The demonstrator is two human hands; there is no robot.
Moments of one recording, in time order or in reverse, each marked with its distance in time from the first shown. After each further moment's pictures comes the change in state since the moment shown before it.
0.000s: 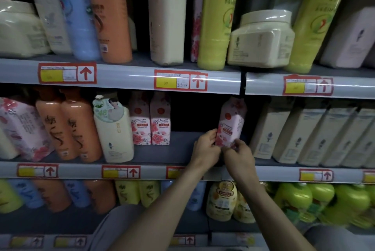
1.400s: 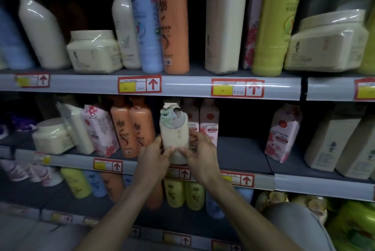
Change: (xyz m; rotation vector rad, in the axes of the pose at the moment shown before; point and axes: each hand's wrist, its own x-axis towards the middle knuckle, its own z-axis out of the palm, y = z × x) left_hand -0.106 0.006 -0.229 0.713 0.506 0.005; right_hand -0.056 -0.070 0.170 0.049 -0.289 -0.497
